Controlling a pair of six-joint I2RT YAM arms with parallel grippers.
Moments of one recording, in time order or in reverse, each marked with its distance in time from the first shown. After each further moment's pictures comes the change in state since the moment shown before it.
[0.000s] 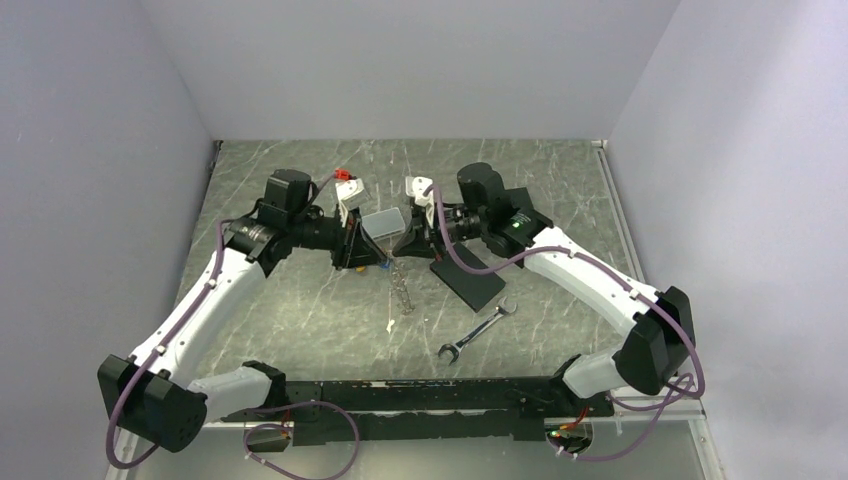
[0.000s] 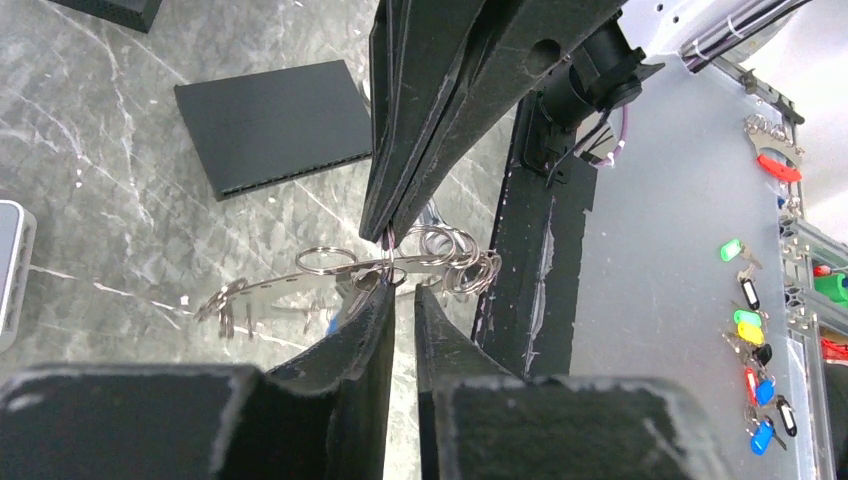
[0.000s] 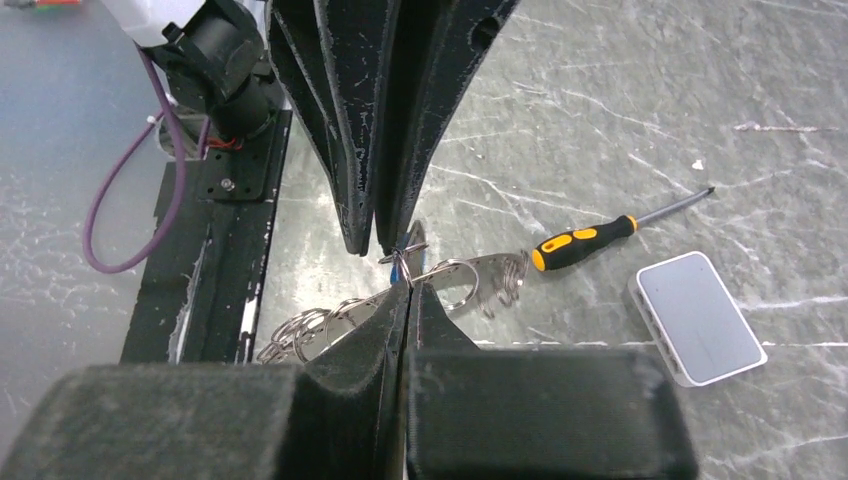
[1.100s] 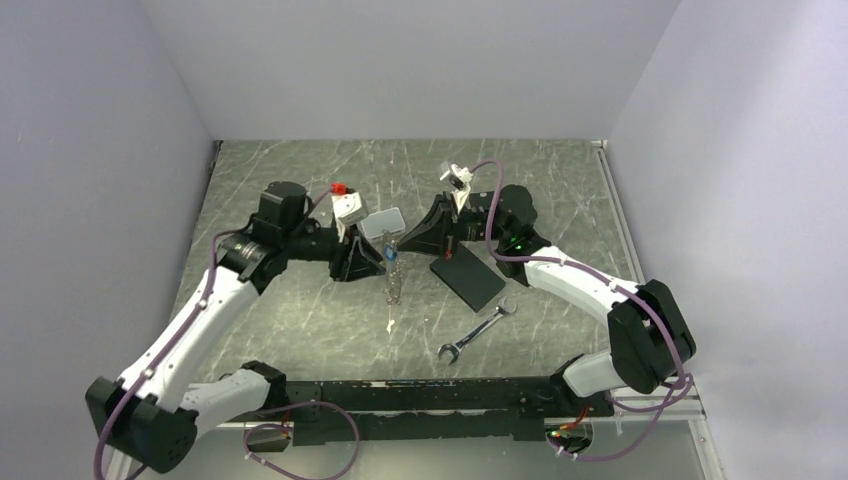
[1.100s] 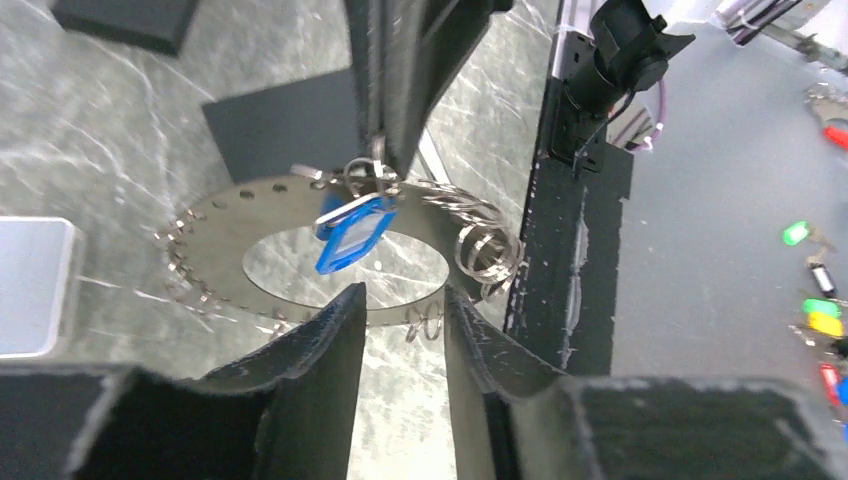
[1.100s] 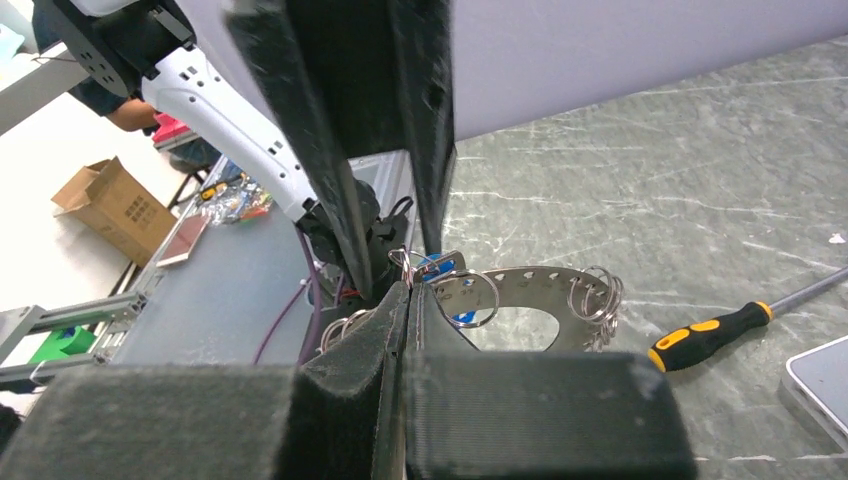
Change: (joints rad) left arm -0.037 -0.071 -0.080 0.051 -0.058 0.042; right arm -0.132 0.004 -0.362 1.018 -0.218 0.858
